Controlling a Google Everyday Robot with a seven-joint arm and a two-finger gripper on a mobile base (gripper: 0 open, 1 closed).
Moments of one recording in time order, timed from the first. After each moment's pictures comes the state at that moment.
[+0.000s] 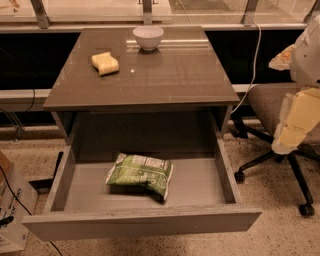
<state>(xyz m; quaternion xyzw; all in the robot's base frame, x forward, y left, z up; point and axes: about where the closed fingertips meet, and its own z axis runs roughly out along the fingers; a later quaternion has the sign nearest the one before) 0.438 -0.217 0.977 -0.60 0.78 -0.03 0.16</state>
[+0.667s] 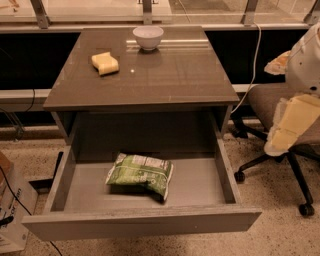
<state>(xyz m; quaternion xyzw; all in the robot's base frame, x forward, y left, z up) 0.446 -0.212 0.963 -0.60 0.78 -0.02 0.18</state>
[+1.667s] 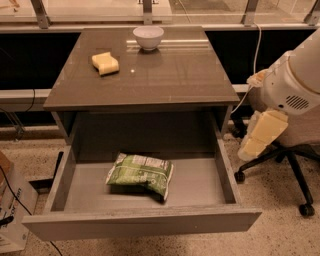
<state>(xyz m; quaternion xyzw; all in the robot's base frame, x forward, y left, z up) 0.468 -0.192 0.921 -0.58 0.78 0.00 0.22</state>
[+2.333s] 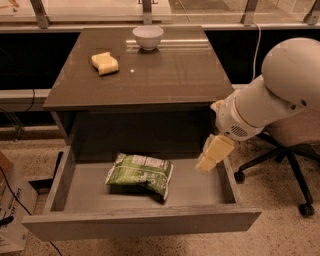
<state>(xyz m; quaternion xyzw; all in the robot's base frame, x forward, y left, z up) 0.495 -0.126 0.832 -0.56 0.78 0.06 0.25</state>
